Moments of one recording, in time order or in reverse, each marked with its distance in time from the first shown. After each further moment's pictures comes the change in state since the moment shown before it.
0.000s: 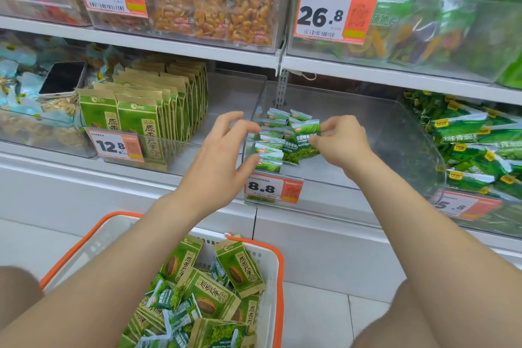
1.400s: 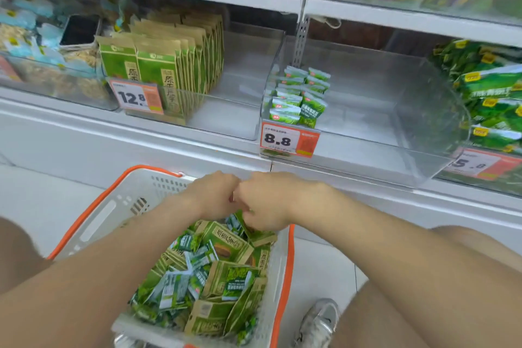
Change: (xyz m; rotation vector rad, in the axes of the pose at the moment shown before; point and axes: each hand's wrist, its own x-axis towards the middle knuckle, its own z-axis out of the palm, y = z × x) left_hand -0.095 -0.059 0.039 0.326 -0.748 -0.270; right_hand -0.162 -0.033 0.080 -0.816 -0.925 -0.759
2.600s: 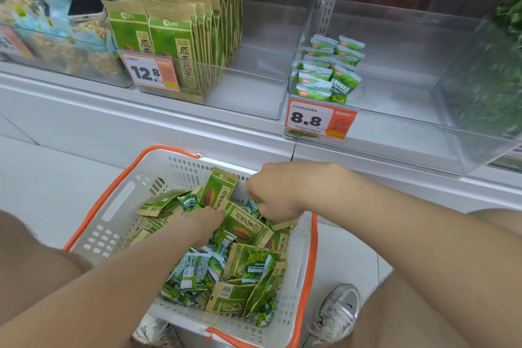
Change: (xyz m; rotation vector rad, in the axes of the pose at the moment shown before) left_hand -0.003 -0.088 0.123 0.266 -0.486 -0.146; right_hand 0.024 -0.014 0.002 -0.082 -0.182 -0.022
